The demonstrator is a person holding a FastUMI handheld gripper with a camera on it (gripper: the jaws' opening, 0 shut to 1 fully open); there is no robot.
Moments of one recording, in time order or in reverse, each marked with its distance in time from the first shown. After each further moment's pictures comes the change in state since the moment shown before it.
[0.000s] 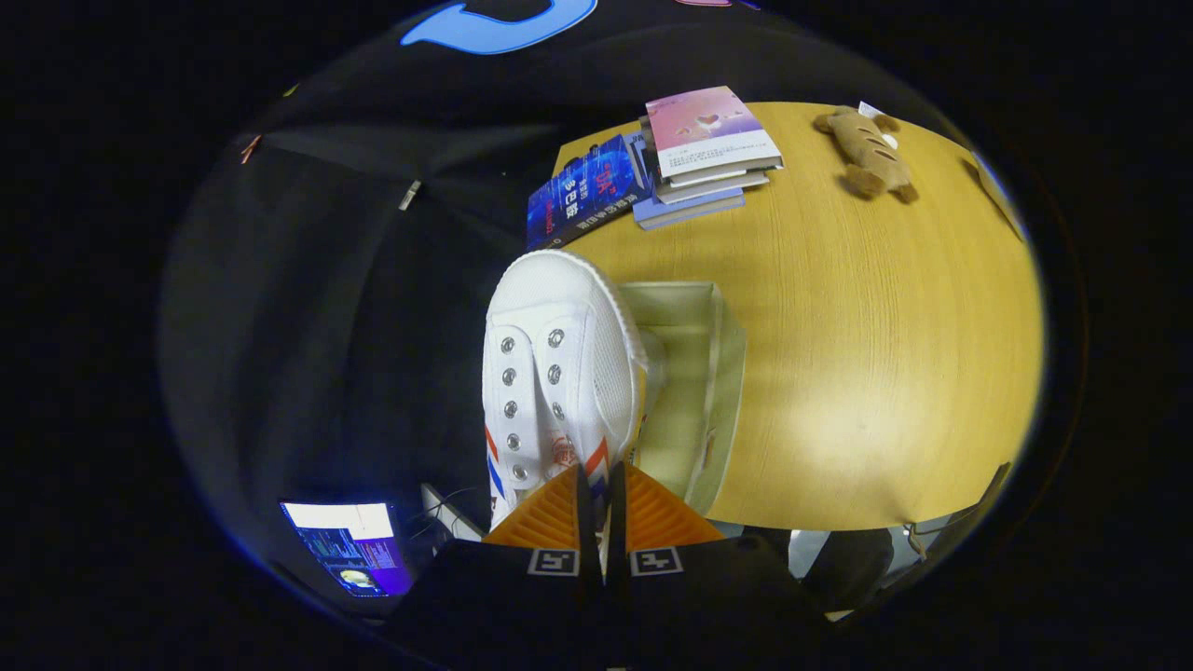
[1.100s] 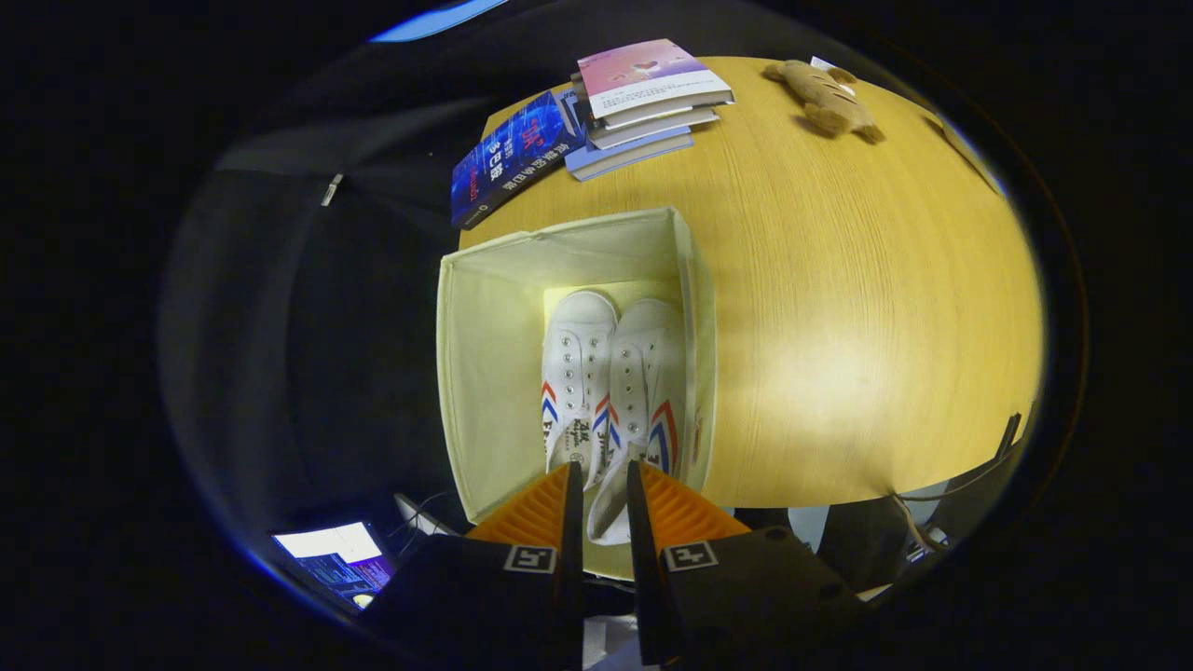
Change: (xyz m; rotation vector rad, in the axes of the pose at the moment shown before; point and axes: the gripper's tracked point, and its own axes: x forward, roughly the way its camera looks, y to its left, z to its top) arm 0.044 -0.030 -0.018 0.107 0.060 -0.113
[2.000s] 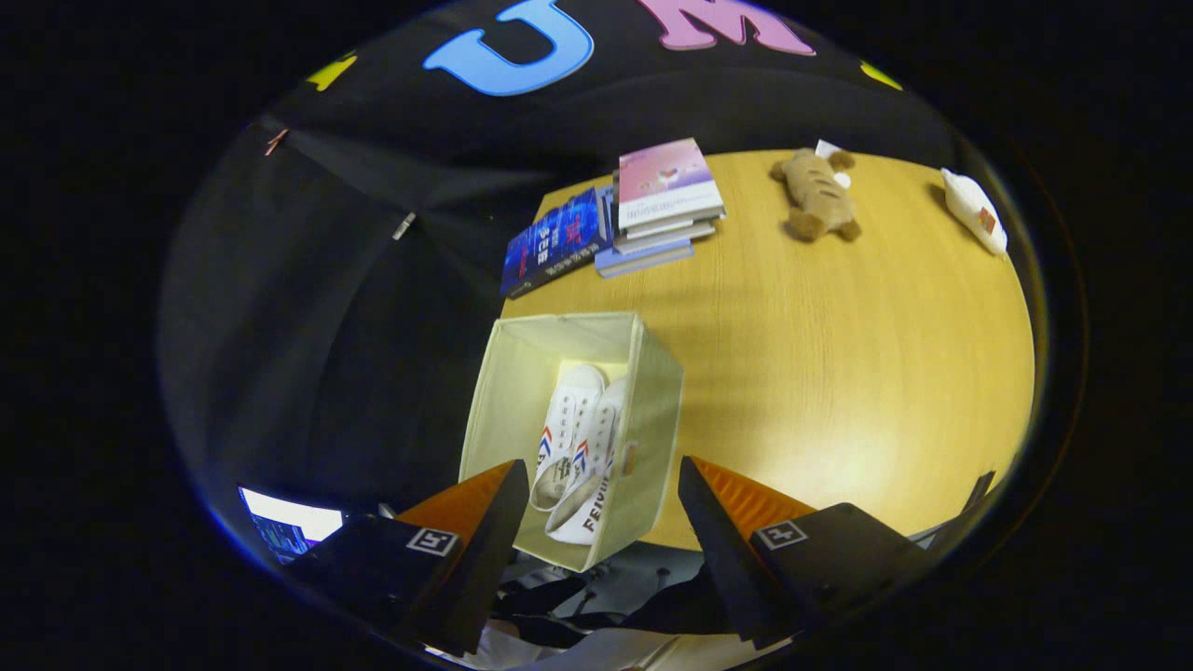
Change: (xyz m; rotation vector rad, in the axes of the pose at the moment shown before) arm -0.109 -0.040 0.031 -0.206 -0.383 0.062
